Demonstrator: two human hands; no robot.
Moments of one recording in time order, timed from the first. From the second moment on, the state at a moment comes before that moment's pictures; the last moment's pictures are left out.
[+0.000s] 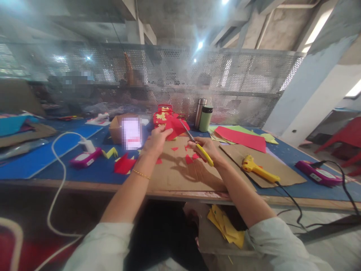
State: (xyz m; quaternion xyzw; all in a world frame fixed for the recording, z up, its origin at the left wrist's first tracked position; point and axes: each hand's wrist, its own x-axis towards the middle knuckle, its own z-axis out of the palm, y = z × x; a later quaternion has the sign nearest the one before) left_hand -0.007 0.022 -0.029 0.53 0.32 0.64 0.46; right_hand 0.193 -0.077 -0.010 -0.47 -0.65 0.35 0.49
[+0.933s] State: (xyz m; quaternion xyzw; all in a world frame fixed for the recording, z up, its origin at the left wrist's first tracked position) left_hand -0.012 0.022 -0.024 0.55 0.33 0.62 0.46; right_hand 0.205 -0.071 -0.018 -0.45 -0.67 0.35 0.48
